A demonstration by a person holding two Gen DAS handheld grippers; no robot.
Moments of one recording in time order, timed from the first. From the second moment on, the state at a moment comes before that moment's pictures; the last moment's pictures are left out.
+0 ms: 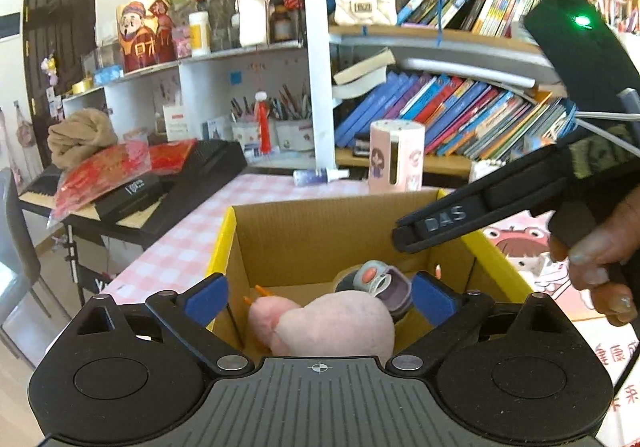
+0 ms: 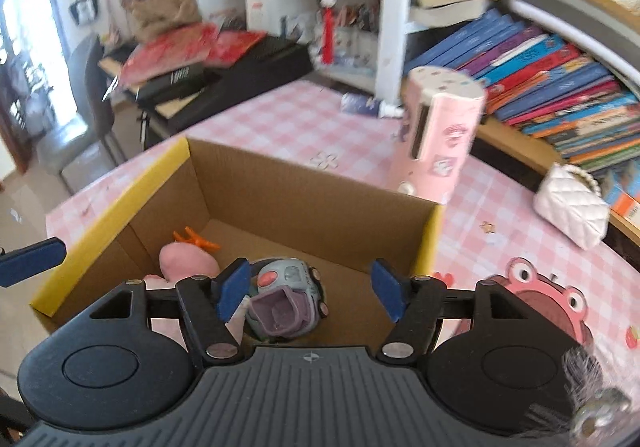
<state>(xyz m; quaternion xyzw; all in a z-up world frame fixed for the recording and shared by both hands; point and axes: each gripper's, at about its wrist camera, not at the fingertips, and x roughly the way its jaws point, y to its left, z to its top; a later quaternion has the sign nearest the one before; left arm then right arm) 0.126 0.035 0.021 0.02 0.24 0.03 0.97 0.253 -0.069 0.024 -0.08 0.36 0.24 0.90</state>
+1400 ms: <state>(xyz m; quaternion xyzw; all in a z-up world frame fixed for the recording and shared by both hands) -0.017 0.045 0.012 0.03 0.28 0.01 0.96 0.019 -0.121 -0.010 -0.02 0.34 0.05 0.94</state>
